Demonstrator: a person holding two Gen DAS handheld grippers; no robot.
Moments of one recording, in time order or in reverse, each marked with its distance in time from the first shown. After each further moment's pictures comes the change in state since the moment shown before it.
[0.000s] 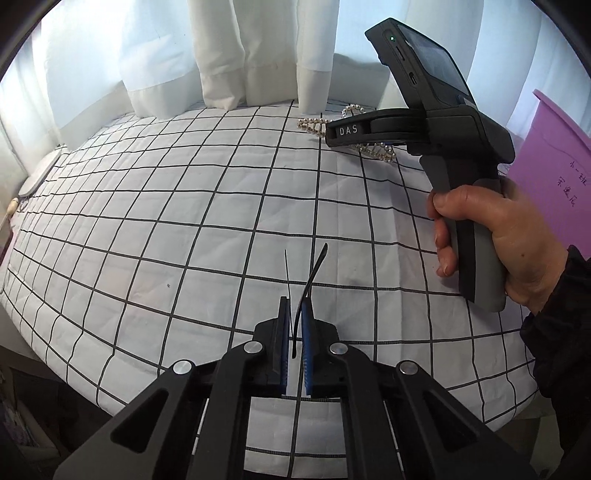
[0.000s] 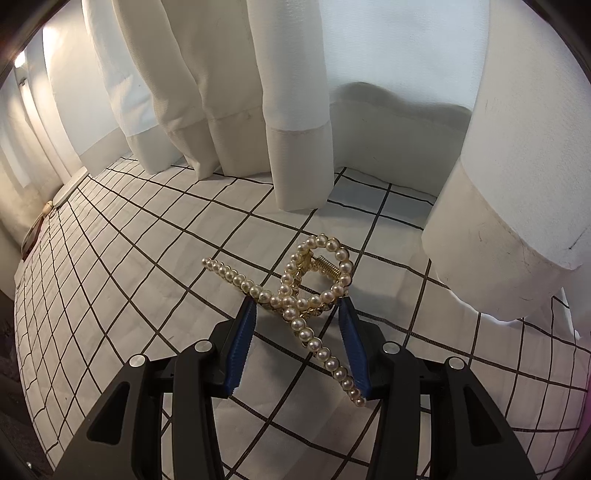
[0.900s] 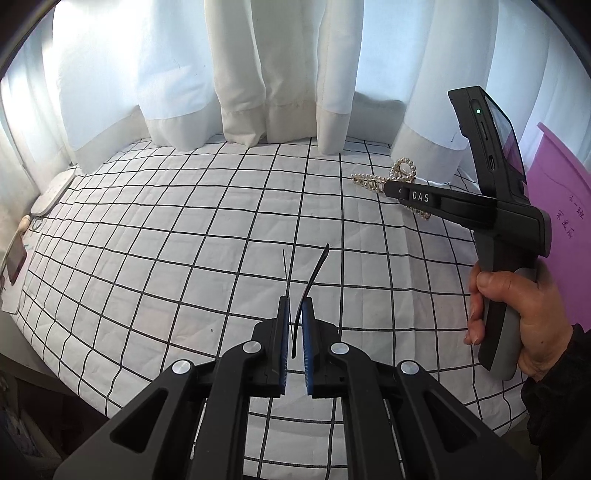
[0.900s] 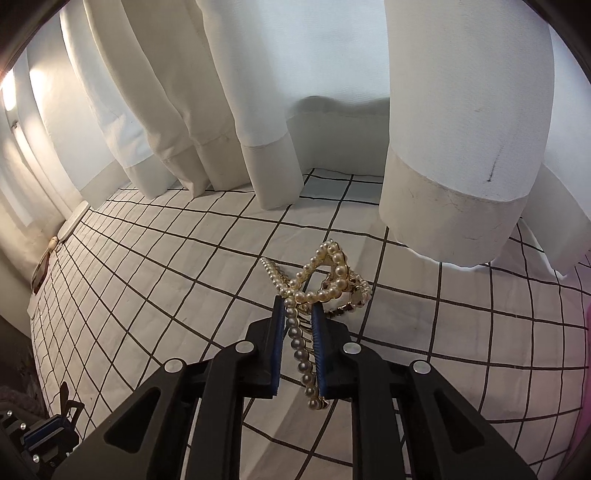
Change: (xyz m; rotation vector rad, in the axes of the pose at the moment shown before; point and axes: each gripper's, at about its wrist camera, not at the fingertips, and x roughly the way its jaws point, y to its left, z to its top) left arm -0.021 0.024 0.019 -0.001 -0.070 0.017; right arm -0.035 -0.011 -0.022 0.120 -0.068 -0.006
